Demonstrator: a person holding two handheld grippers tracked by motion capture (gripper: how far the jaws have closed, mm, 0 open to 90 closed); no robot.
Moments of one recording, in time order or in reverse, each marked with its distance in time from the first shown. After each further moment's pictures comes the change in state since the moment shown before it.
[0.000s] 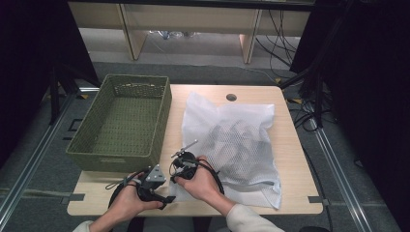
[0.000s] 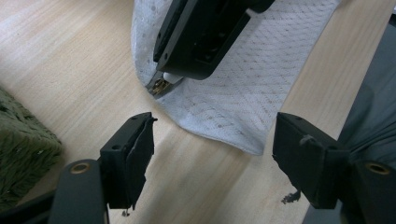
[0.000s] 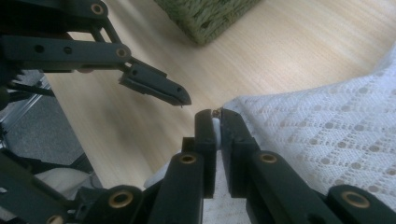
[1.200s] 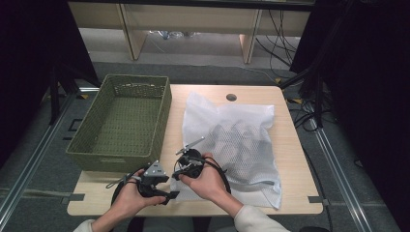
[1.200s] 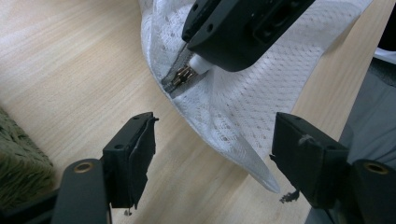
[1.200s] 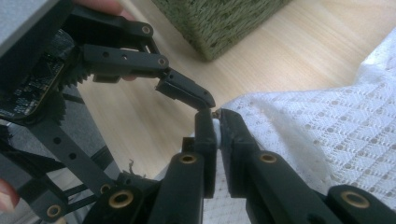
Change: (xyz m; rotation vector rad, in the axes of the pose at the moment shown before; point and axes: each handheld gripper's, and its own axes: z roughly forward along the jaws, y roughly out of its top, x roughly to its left) left arm 0.004 0.006 0.002 -0.101 -0.039 -0.097; right arm 0.003 -0.001 -0.031 -0.061 0.009 -0.038
